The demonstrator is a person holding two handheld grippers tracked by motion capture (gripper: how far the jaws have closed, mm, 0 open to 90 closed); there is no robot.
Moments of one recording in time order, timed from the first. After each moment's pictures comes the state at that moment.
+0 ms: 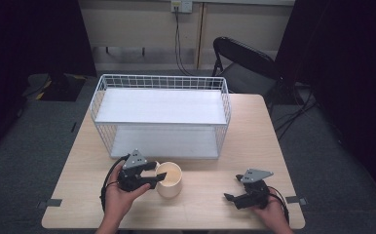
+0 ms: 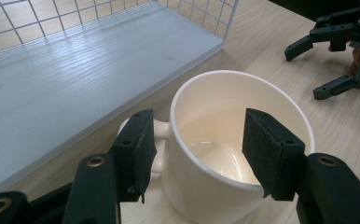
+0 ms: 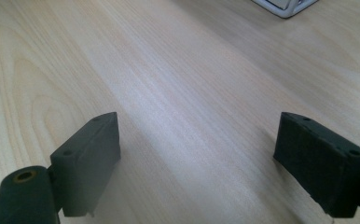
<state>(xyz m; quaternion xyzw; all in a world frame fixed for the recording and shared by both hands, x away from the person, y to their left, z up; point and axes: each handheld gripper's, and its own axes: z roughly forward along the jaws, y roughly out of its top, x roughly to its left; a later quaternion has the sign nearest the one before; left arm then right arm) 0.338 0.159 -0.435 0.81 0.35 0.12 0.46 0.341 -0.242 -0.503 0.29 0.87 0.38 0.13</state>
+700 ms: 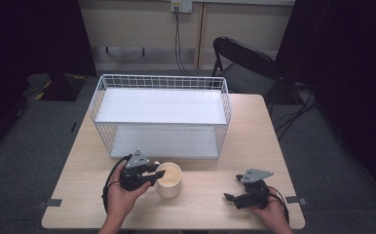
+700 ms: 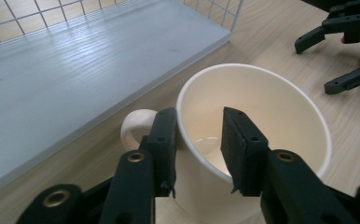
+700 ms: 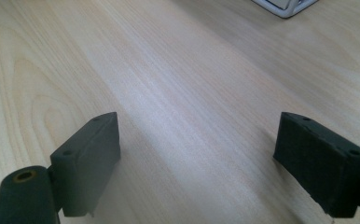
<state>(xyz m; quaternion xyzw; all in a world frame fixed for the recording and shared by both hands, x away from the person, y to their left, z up) 0.341 0.154 -0.437 0.81 0.36 0.12 0.44 0.341 -0.242 -0.503 0.29 0.87 0.38 0.13</state>
